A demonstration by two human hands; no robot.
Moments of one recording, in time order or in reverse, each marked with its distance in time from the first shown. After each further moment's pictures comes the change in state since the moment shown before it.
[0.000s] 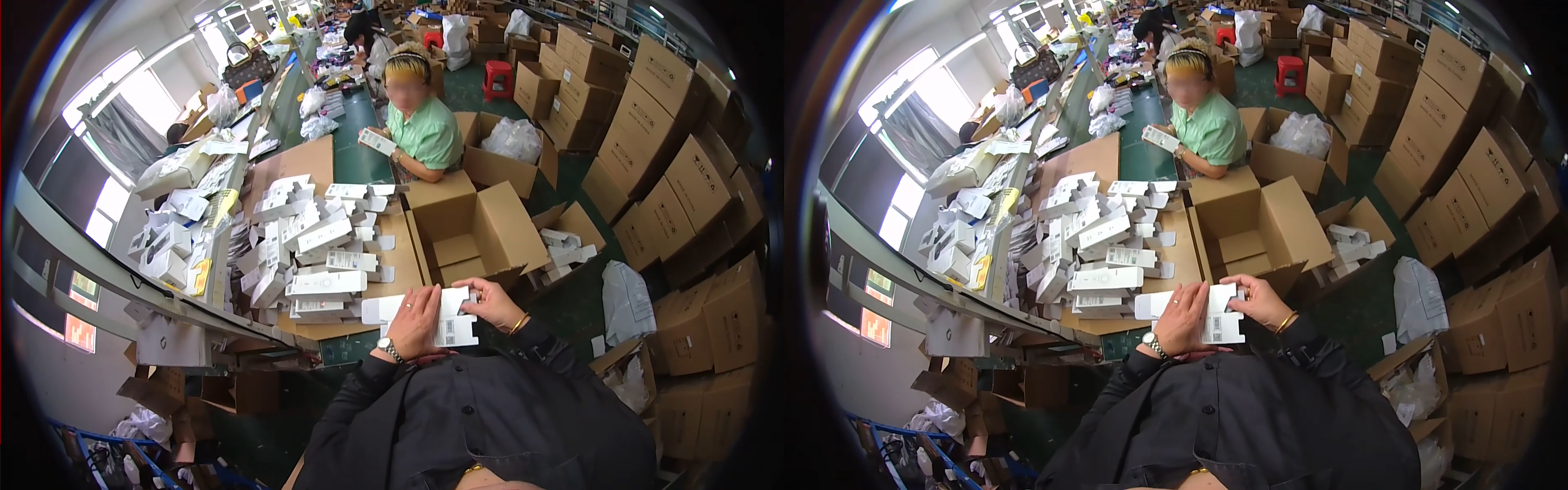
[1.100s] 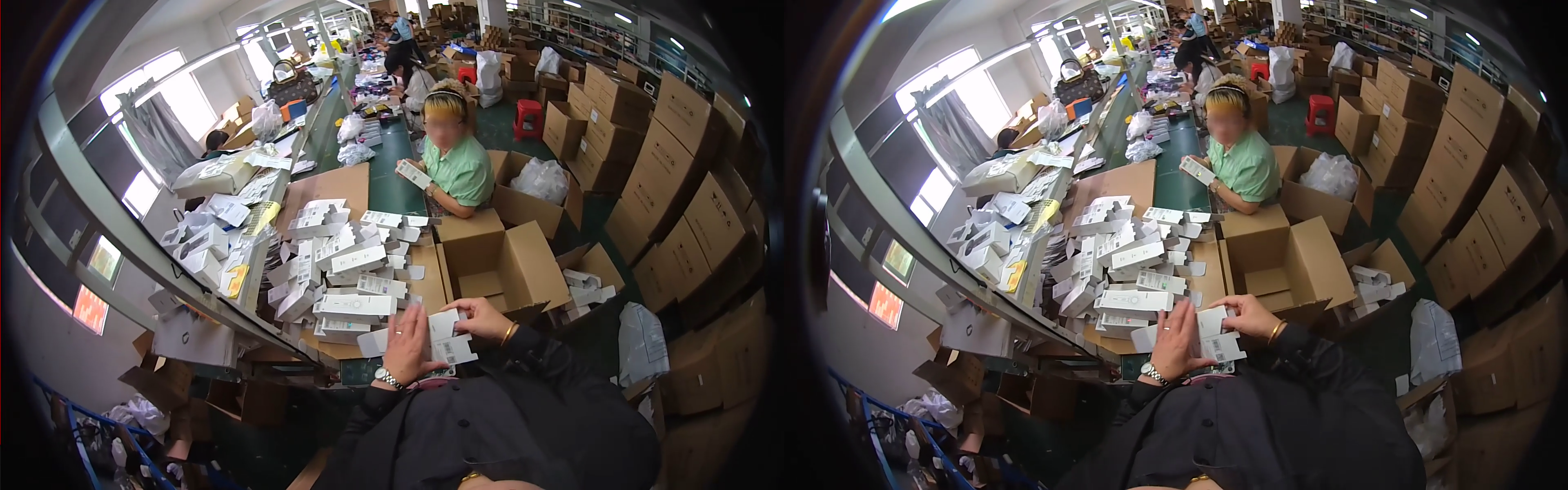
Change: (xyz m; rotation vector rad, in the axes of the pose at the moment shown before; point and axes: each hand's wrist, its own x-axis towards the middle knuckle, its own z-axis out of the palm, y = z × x) left_hand -0.045 -0.011 -0.045 0.152 0.196 -0.292; right_hand 0.076 -0.003 0.041 -0.052 -0.273 0.008
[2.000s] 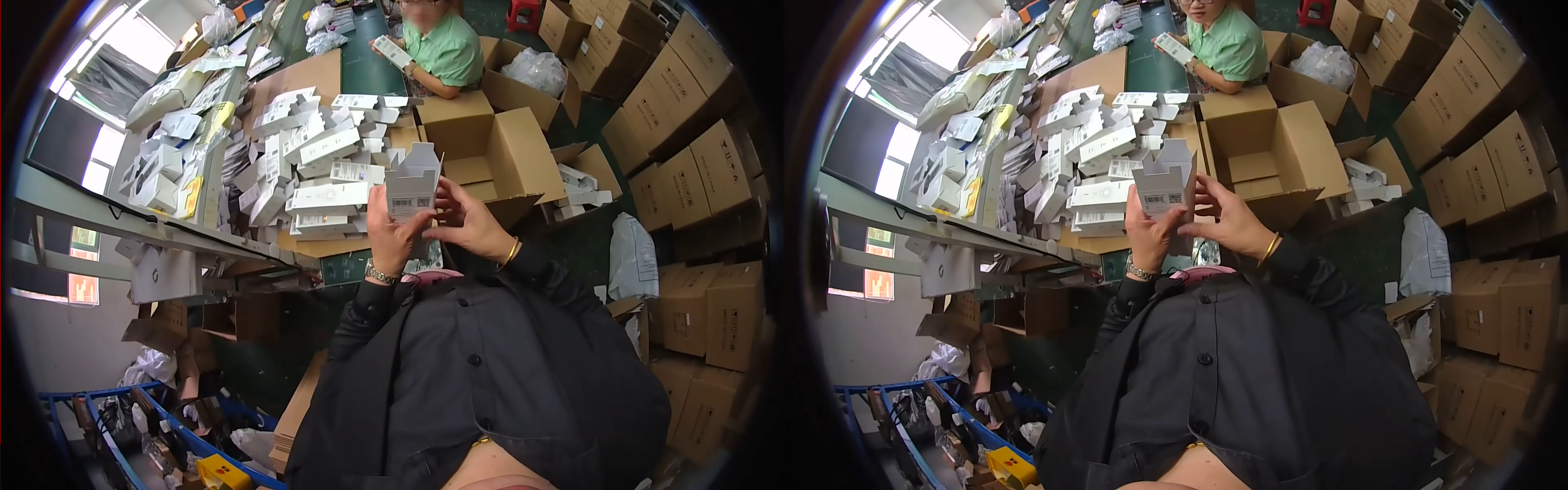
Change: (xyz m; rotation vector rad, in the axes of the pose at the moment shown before) left_hand 0.040 0.012 0.014 -0.690 0.476 -0.108; right_hand -0.032 -0.031 0.038 -0.013 0.139 -0.247
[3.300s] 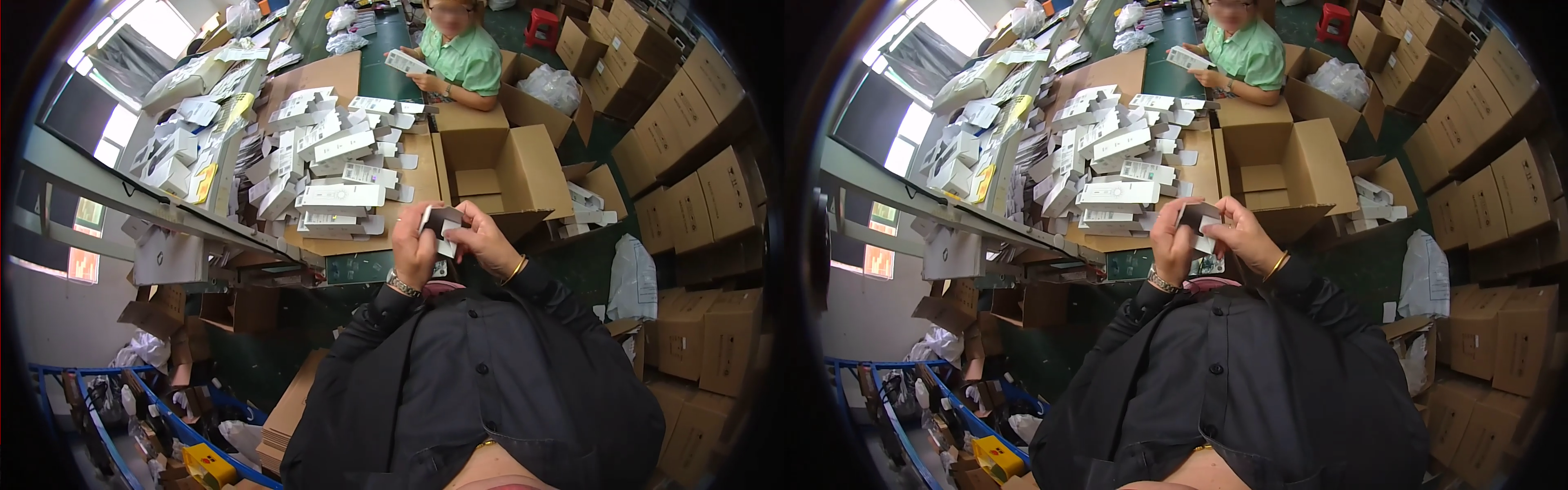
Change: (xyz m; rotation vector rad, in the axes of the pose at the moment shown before) left_hand -0.029 0.003 0.017 -0.252 -0.015 -0.176; right_hand -0.013 -0.006 0.005 0.189 0.010 0.349
